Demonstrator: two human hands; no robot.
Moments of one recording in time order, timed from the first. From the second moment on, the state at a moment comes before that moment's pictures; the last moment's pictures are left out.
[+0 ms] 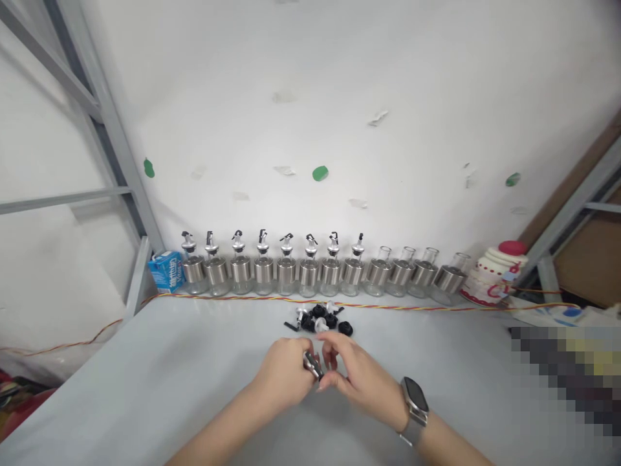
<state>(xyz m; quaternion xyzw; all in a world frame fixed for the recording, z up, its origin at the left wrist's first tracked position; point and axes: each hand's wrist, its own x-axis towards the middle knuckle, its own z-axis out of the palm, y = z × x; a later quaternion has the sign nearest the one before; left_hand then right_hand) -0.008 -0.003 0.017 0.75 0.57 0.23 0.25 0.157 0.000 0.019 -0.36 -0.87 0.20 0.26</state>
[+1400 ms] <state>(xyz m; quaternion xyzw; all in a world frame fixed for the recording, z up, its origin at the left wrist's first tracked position) -0.003 0.001 0.019 0.72 0.68 0.08 0.14 0.142 0.008 -0.005 -0.30 -0.54 0.73 0.30</state>
